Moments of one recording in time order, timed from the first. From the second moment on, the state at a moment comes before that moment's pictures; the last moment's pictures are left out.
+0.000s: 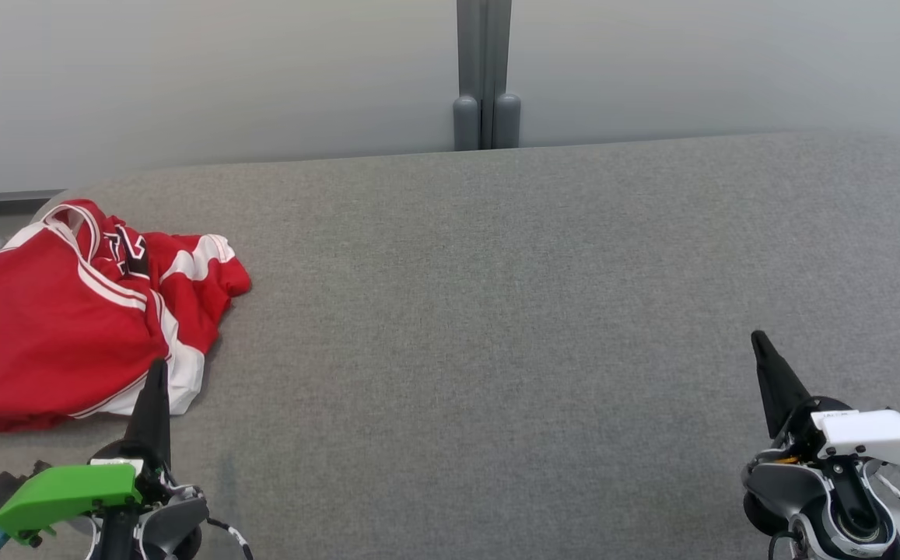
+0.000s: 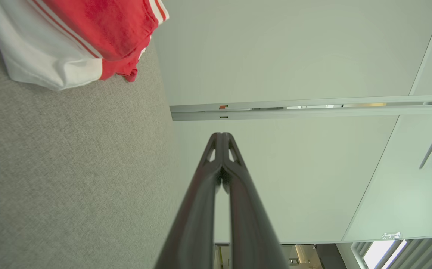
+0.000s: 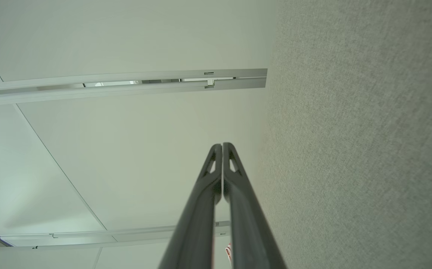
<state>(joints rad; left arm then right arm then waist) -0.10 0.05 0.11 0.24 -1.61 -0.13 0.11 -0.11 -0.05 -0.11 0.25 1.61 0.13 0.11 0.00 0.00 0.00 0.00</state>
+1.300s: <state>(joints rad) -0.04 0.04 0.03 0.24 -1.06 -0.07 -0.03 -0.05 -0.04 -0.05 0.25 1.05 0.13 -0.03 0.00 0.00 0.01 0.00</state>
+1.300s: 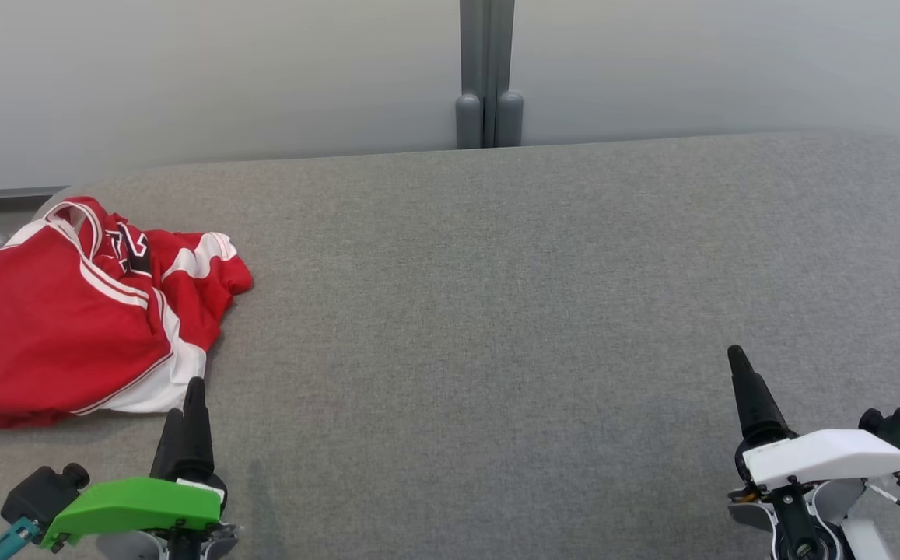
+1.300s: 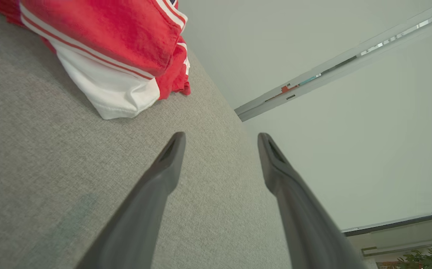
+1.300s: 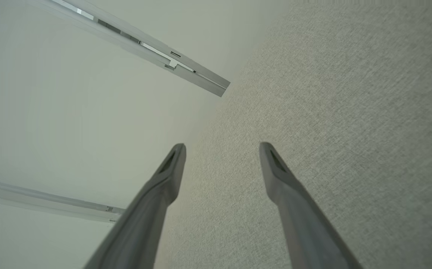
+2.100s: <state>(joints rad) -0.04 0.05 -0.02 0.21 -0.71 -0.04 -0.11 -0.07 -0.04 -0.02 0.22 0.69 0.13 -0.10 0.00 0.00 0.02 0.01</state>
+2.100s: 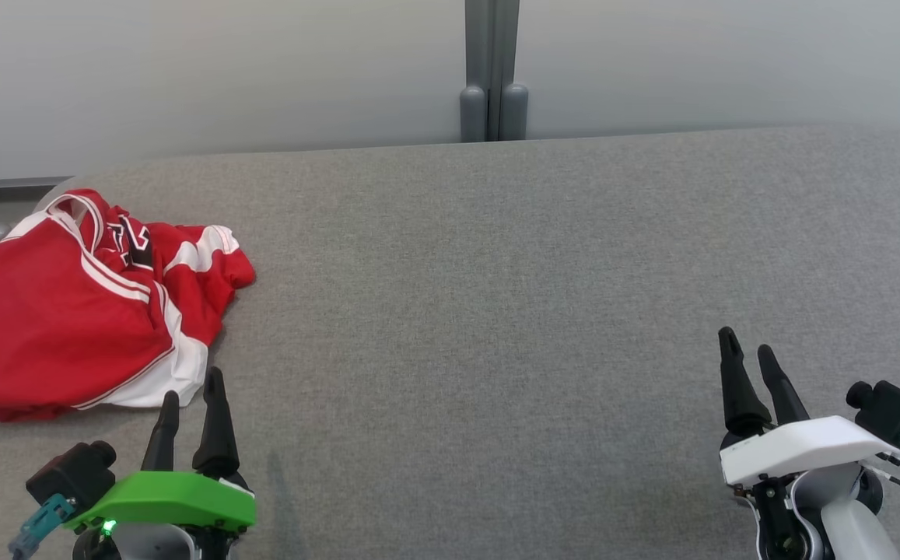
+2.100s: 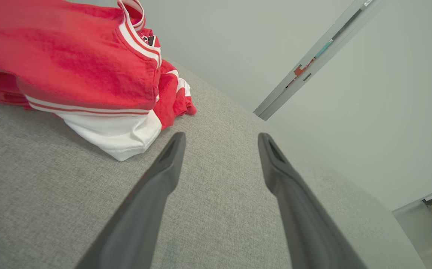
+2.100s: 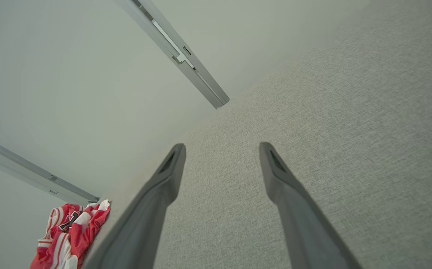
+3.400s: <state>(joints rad) -0.03 0.05 -0.05 0.22 -0.35 -0.03 -0.20 -0.09 -0.05 0.02 0.24 0.32 0.13 -0.20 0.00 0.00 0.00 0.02</state>
